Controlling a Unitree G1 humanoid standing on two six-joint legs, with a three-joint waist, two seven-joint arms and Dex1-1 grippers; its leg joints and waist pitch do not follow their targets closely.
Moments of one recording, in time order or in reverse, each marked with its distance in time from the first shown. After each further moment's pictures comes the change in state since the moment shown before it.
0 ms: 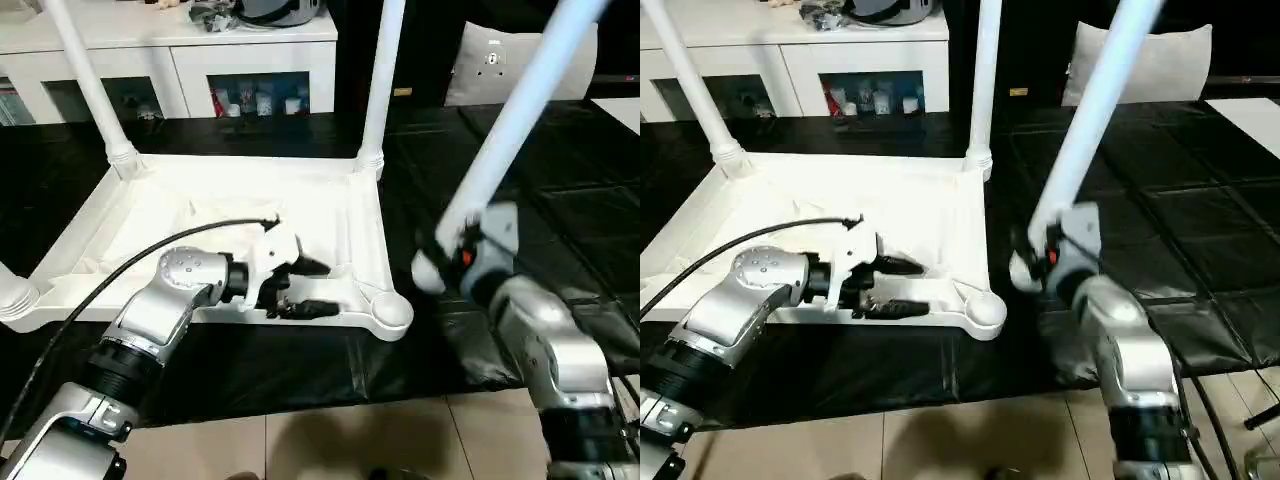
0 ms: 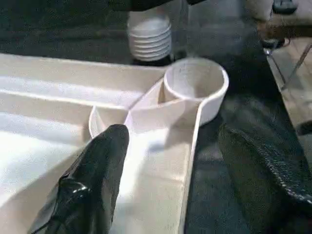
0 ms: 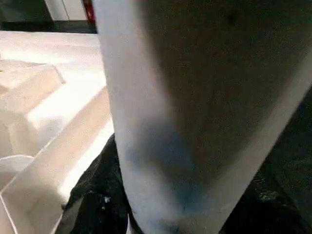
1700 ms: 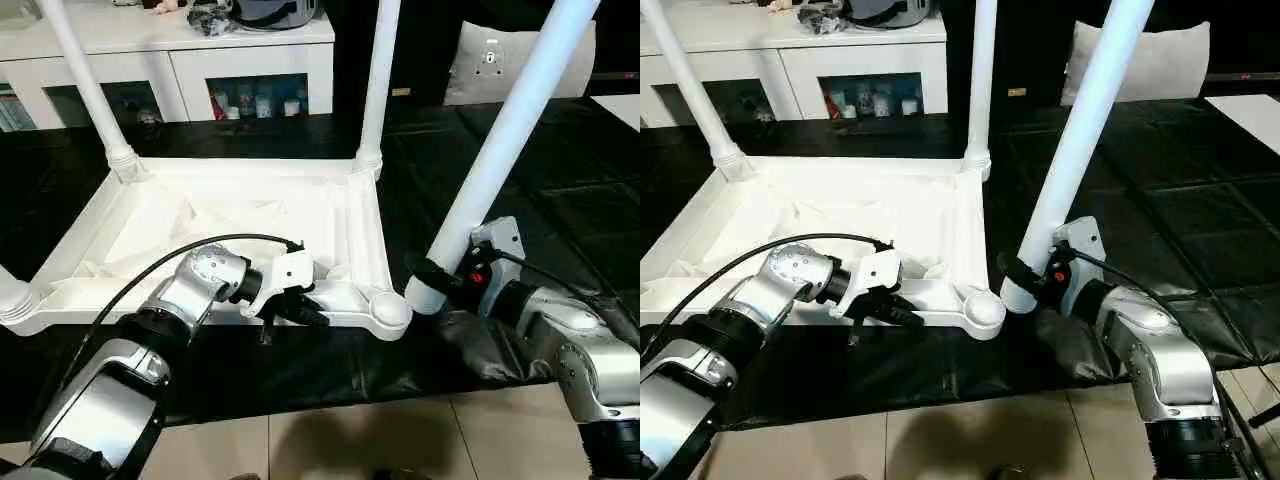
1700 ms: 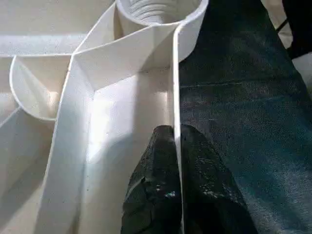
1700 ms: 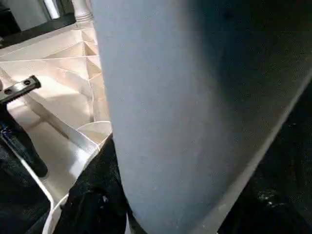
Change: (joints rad) left arm -0.203 -0.114 -0.070 0.494 0.182 -0.230 -0.173; right arm 0.031 -0.162 0.036 -0.071 0.116 0.051 0.342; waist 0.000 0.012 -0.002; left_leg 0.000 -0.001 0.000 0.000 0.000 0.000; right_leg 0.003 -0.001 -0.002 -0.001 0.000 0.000
